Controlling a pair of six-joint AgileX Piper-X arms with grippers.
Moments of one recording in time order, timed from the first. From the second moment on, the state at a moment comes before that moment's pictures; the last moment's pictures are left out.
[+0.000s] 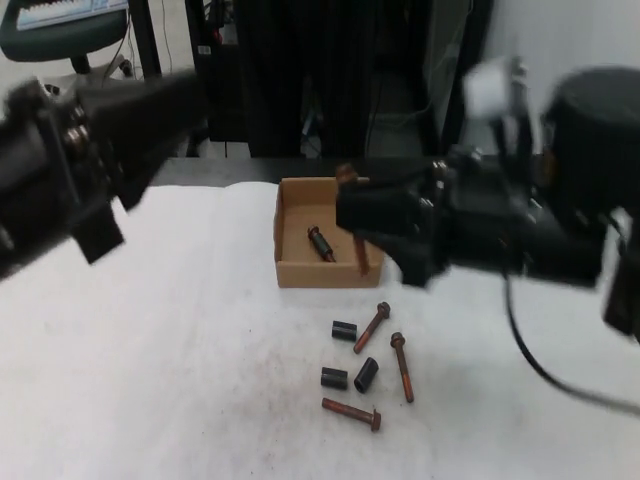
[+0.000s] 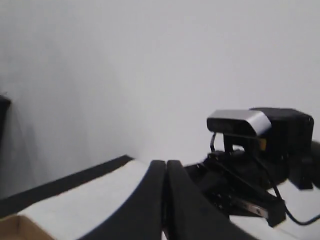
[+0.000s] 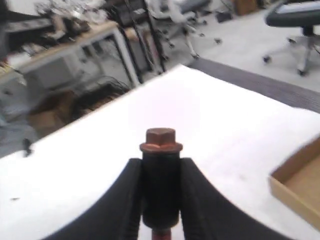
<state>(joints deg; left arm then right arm) -11.6 49.4 -27.1 -28.1 48.0 -24.7 32.3 68.9 -39.9 -12.3 -32.0 12.0</state>
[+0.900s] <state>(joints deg) -11.6 39.7 -27.1 6.6 42.4 -9.5 27.9 128.8 -103.2 32.1 0.0 -1.3</state>
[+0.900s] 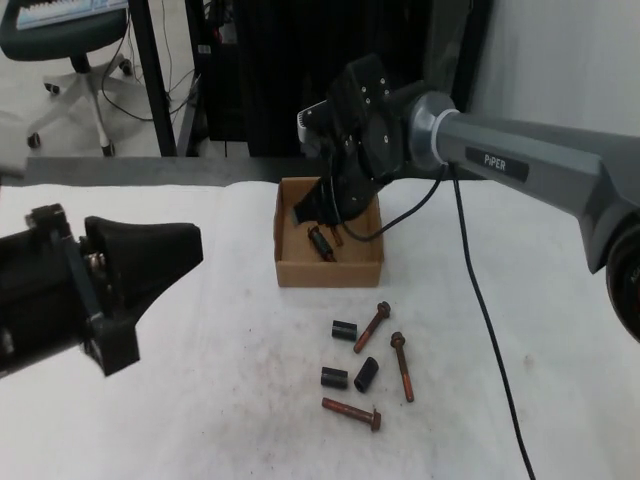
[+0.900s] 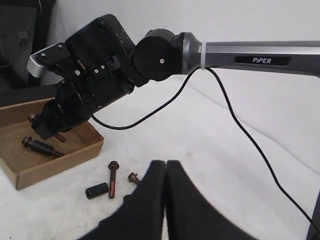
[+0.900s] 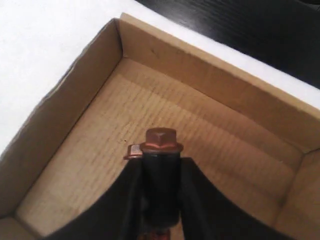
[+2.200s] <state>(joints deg) -11.6 36.0 -27.0 18.5 40.5 3.4 25.8 114.8 -101.7 60.7 -15.8 -21.8</state>
